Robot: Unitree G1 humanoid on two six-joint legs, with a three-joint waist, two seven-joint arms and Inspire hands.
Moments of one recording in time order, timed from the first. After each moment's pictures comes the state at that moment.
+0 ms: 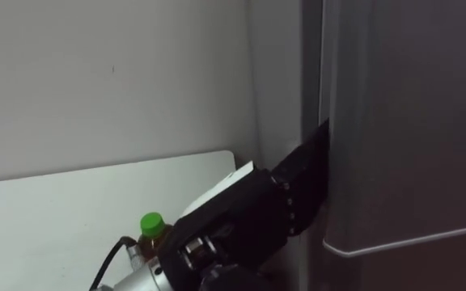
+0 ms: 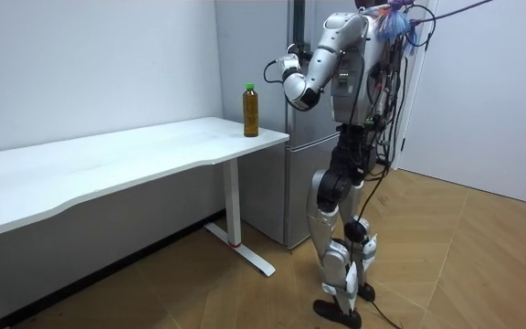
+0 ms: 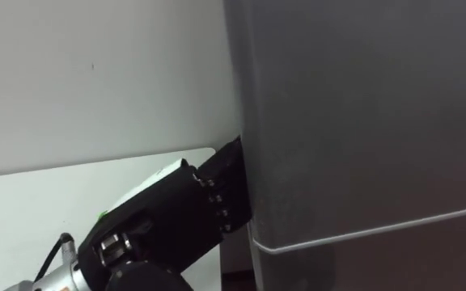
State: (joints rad) left arm -0.21 0.39 -0.20 -0.56 -0.72 0.32 -0.49; right arm 0.07 -0.29 0.04 1.18 0.43 0.13 0.22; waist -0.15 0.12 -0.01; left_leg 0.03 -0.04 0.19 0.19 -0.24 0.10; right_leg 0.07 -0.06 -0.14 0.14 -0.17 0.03
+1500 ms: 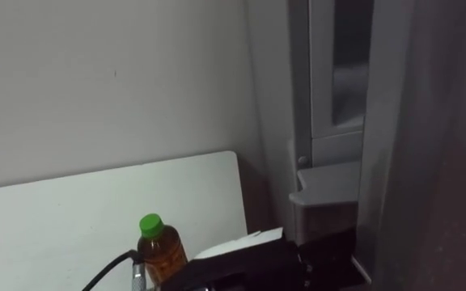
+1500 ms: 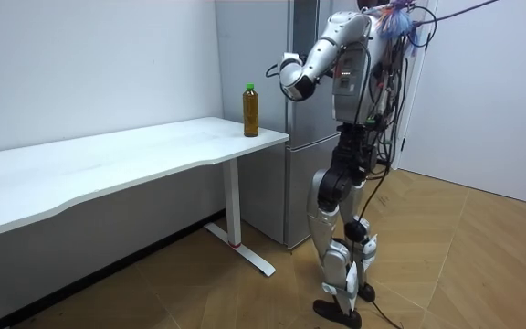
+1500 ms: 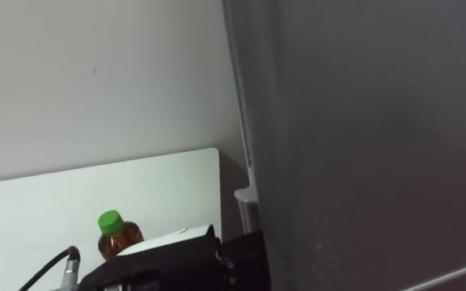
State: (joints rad) left arm -0.25 0.56 -0.27 -0.59 -0.73 0.43 -0.64; right arm 0.08 -0.36 0.04 1.16 0.42 0.17 0.25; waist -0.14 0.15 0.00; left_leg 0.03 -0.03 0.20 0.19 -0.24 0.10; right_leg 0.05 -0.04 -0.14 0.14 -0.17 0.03
